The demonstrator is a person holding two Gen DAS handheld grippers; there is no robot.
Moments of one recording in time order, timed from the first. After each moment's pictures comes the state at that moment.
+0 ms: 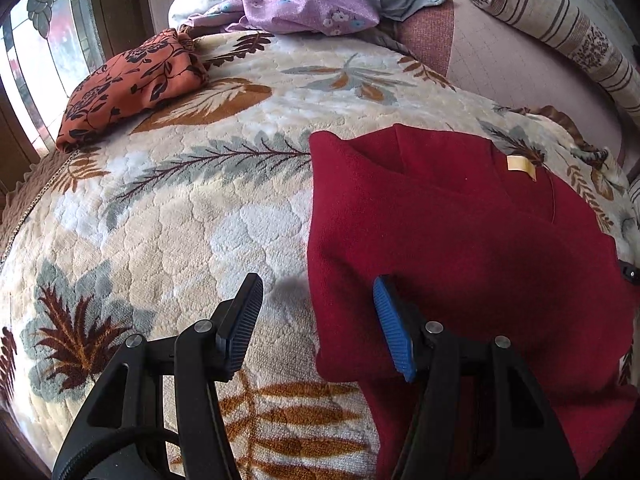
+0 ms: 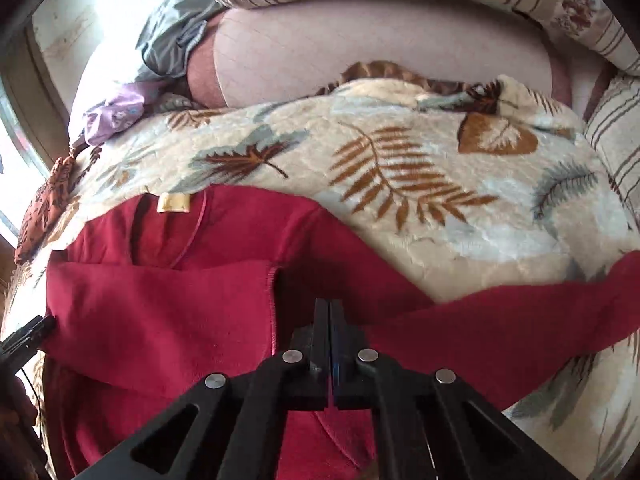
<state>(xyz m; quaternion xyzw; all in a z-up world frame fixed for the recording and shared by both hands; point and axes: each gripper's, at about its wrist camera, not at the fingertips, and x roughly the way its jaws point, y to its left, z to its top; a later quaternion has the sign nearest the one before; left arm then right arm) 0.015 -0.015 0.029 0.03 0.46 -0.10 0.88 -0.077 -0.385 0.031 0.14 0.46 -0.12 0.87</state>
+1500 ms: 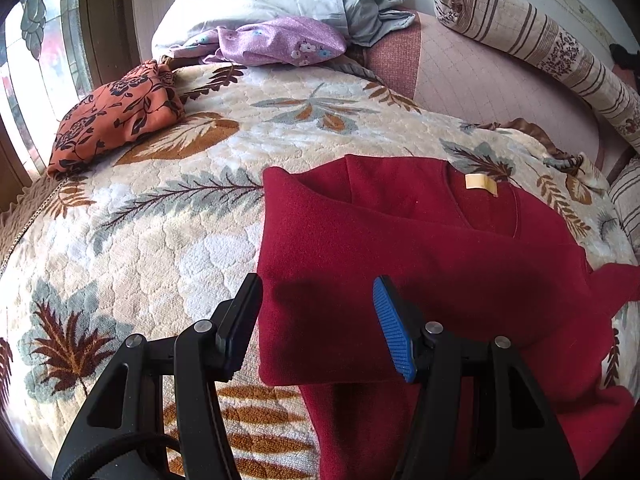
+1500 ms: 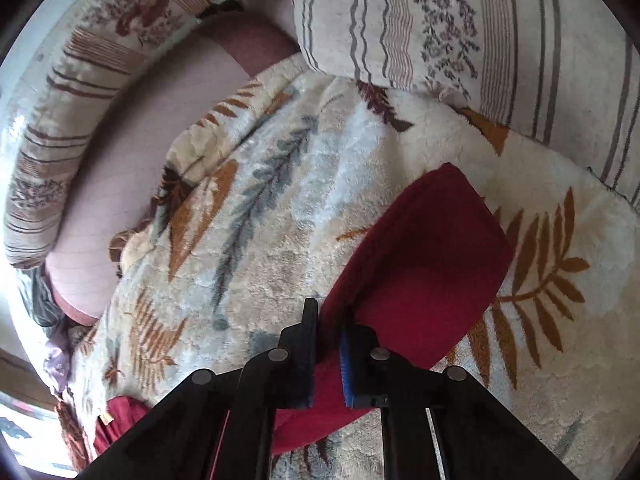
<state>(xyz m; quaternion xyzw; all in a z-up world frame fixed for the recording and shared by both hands) 0.000 -0.037 0.050 0.03 0.42 -0.13 0.90 -0.223 -0.636 0.043 0.41 0.32 -0.33 0.79</state>
